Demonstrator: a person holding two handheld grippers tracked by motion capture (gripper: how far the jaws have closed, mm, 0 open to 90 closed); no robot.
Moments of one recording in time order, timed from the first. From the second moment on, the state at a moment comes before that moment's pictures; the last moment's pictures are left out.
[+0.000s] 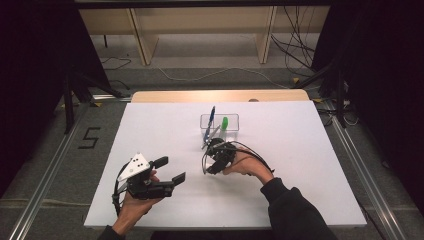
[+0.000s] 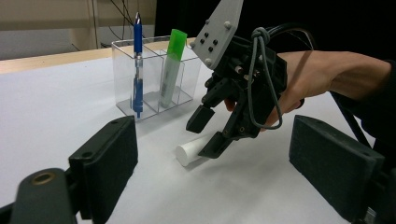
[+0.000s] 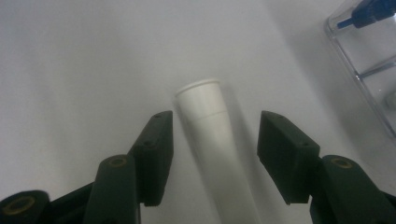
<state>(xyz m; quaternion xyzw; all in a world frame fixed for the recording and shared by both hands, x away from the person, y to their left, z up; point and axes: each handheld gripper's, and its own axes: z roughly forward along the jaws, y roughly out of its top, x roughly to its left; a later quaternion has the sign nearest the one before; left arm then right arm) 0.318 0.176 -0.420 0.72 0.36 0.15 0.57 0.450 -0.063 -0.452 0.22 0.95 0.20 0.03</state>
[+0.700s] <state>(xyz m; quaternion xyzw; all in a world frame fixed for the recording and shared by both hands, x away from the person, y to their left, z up) 0.318 0.176 -0.420 0.72 0.36 0.15 0.57 0.453 -0.055 -0.462 0.20 0.97 0.16 0.03</state>
